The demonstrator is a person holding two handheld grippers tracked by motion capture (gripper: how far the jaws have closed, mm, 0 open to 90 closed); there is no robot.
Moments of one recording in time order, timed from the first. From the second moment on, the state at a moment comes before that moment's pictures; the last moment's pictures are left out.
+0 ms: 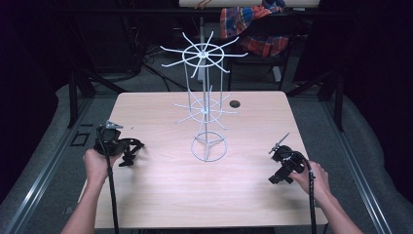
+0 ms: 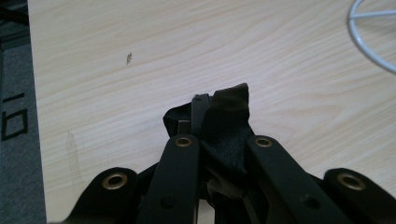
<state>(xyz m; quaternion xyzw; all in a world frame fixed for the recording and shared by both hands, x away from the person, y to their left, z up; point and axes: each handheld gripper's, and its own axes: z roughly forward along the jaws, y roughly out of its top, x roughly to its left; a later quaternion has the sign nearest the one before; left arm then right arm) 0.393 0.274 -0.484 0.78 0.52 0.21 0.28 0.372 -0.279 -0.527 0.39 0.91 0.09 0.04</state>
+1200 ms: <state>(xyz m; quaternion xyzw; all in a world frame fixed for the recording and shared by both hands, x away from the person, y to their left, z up) 0.373 0.245 -0.443 0.78 0.48 0.19 0.36 0.372 -0.279 -0.526 0.40 0.91 0.09 0.04</state>
